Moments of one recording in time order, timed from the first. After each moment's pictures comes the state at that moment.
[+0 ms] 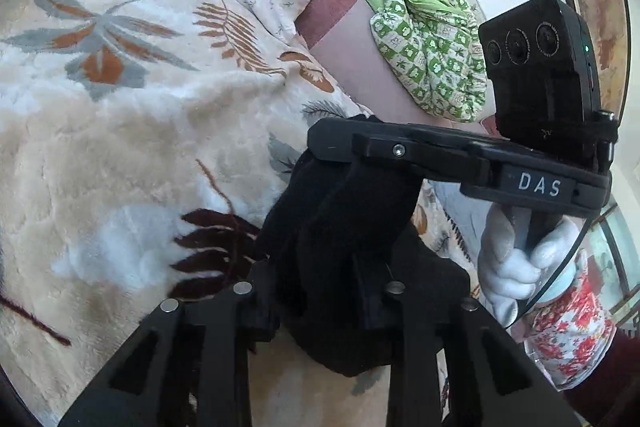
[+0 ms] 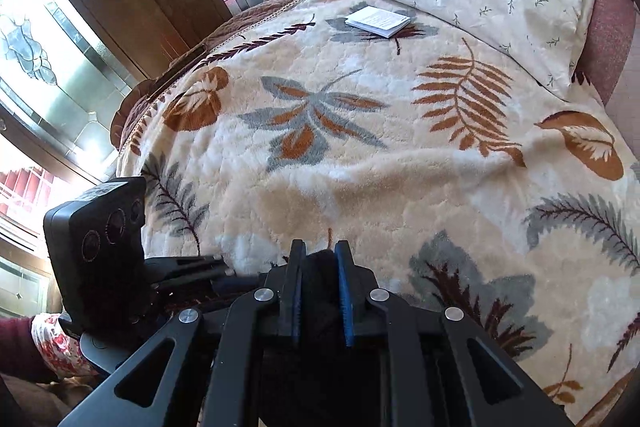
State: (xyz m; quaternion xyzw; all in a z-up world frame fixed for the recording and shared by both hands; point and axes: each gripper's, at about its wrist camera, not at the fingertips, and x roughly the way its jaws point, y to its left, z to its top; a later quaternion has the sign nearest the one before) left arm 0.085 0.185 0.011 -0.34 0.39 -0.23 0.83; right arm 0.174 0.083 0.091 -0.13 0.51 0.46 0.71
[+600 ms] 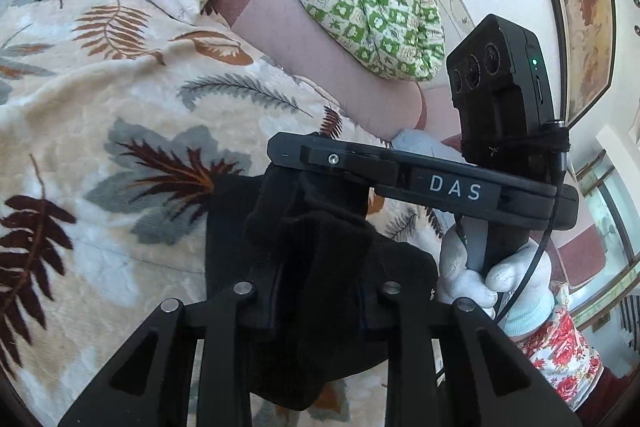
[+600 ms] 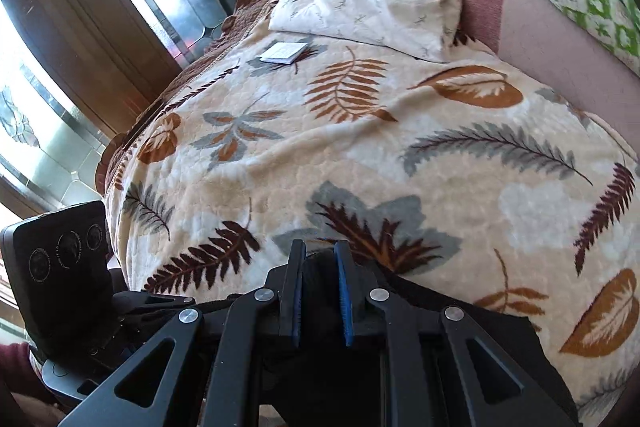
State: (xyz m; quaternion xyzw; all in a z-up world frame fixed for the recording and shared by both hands) left arm 0.091 0.053 0.063 -0.29 0.40 -0.27 0.83; right arm 0.181 -0.069 0.108 -0.03 0.50 0.38 0.78
